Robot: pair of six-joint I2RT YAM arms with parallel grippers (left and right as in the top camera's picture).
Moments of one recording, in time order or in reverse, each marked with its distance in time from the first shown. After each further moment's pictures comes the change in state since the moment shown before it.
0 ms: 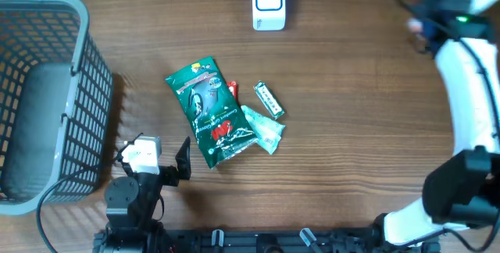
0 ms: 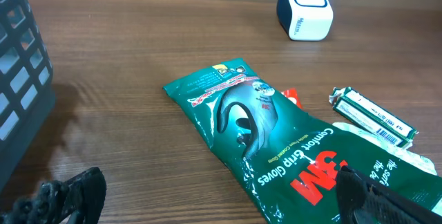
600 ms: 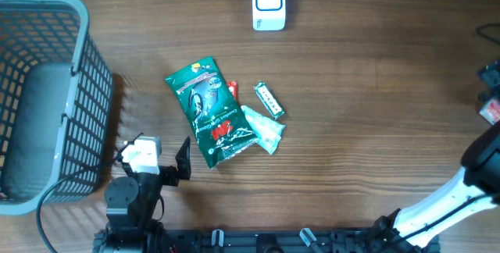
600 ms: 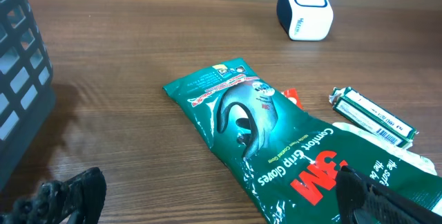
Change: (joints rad) left arm 0.000 0.000 0.000 0.000 0.000 0.000; right arm -0.513 0.269 -0.051 0.069 -0.238 -0.221
